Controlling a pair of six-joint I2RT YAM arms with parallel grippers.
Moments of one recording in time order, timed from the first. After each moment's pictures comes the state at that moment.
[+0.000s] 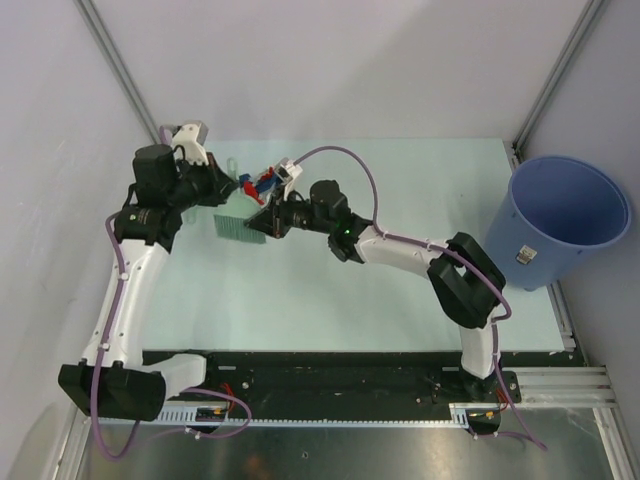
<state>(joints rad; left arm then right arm) -0.07 1.16 1.31 -0.56 0.34 -0.15 0.89 1.95 1.41 0.55 -0.42 0.50</state>
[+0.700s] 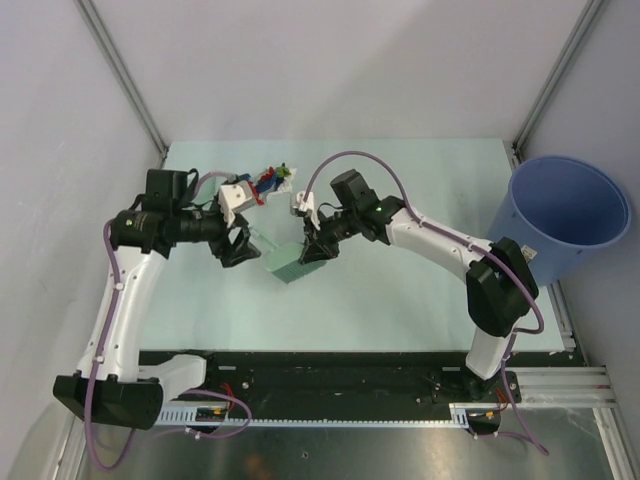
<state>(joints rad) -0.11 1.11 1.32 -1.09 0.77 0.76 0.74 1.79 1.44 -0.38 -0.84 -0.41</state>
